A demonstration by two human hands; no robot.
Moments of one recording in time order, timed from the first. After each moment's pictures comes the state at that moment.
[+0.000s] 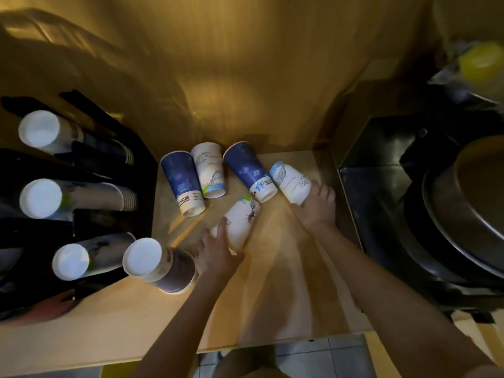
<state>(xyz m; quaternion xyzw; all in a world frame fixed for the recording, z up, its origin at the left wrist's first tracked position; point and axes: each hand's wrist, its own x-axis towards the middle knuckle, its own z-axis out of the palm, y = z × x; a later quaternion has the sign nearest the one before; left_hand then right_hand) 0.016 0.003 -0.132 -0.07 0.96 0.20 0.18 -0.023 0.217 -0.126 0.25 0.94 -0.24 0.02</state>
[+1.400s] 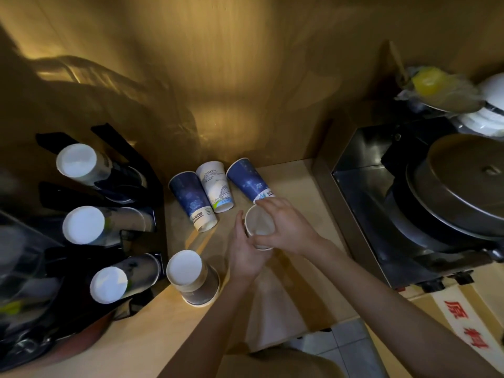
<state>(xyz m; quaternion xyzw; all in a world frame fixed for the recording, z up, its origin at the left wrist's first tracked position) 0.014 -0.003 -0.105 0.05 0.83 0.54 0.09 0.015 0.110 -0.032 0.00 0.96 -0.28 0.05</state>
